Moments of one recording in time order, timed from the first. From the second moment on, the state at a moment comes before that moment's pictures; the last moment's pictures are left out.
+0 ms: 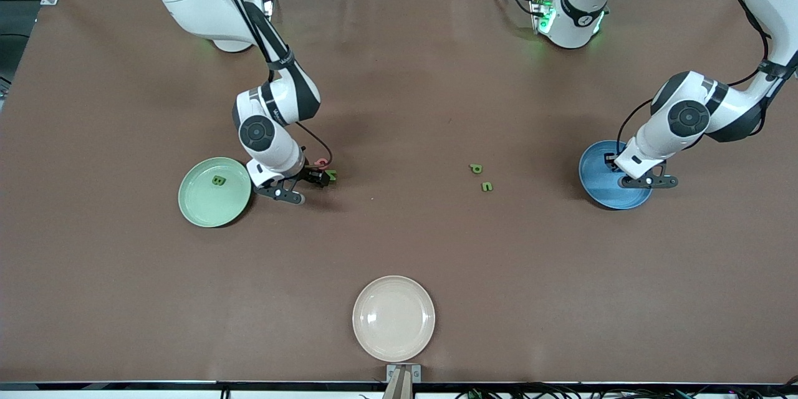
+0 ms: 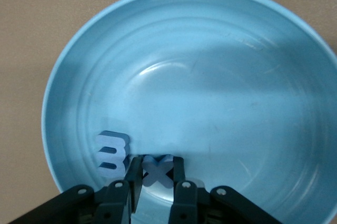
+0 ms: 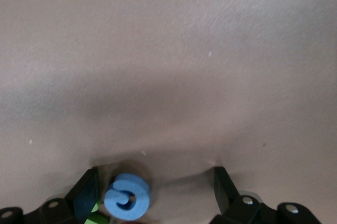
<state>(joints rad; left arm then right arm) 1.16 0.60 -1.02 -2.33 0.99 2.33 -0.55 0.56 0.51 -0.07 -2.11 0.18 2.58 0.62</state>
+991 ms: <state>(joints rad) 1.15 0.60 -1.25 -2.26 0.80 2.24 -0.60 0.59 0.49 -0.09 -2.14 0.15 2.59 0.63</state>
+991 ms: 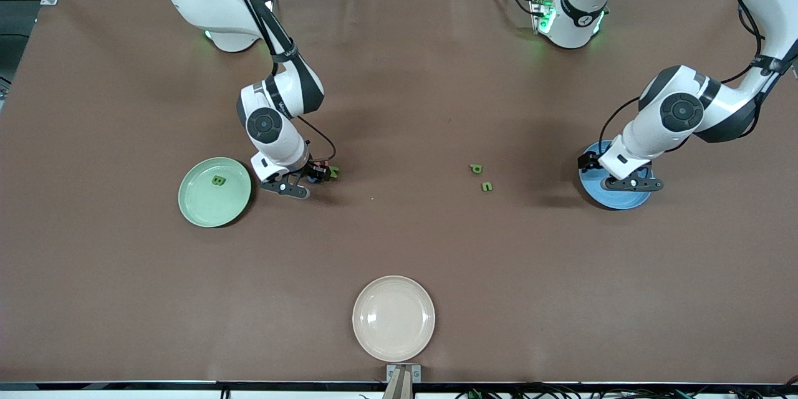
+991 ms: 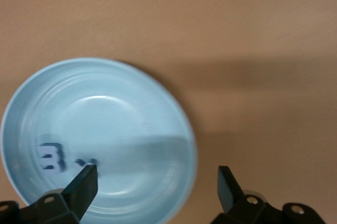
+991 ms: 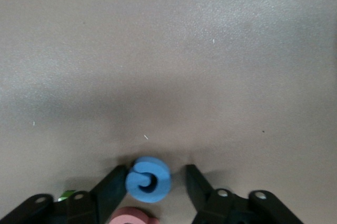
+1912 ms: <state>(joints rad) 0.36 0.68 -0.90 -2.02 0.74 2.29 -1.26 0.48 0.42 -0.12 -2.12 0.15 2.44 0.45</state>
